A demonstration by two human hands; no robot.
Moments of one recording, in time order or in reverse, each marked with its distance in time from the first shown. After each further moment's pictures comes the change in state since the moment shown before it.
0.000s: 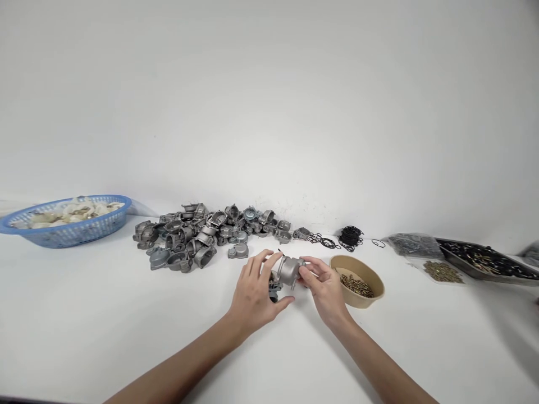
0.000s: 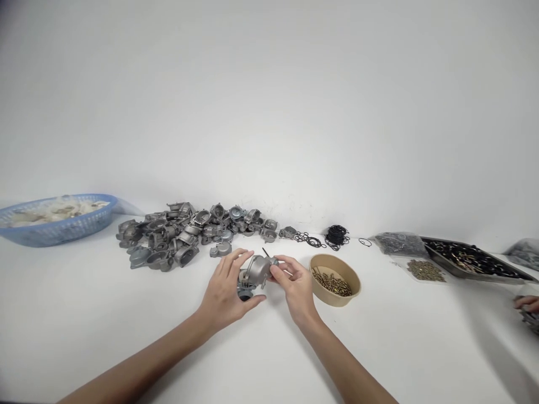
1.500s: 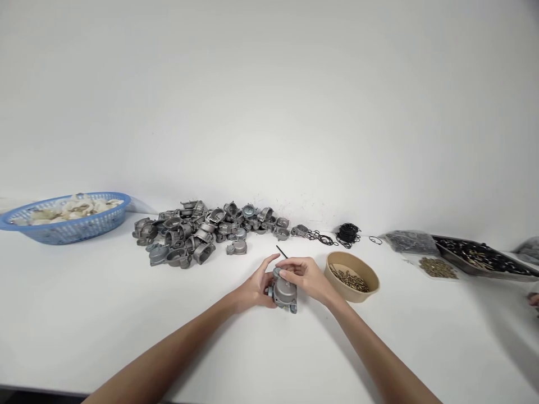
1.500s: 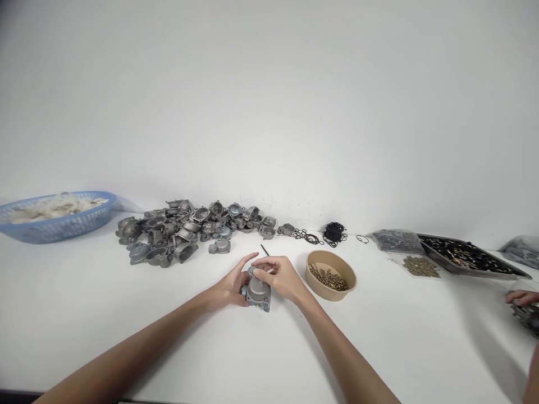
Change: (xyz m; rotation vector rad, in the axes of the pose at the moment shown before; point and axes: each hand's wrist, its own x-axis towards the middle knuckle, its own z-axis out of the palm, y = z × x) left_hand -0.003 -0.039 0.024 -1.362 -0.632 -0.554; right_hand 0.018 -0.025 0.009 -0.534 -0.433 0.009
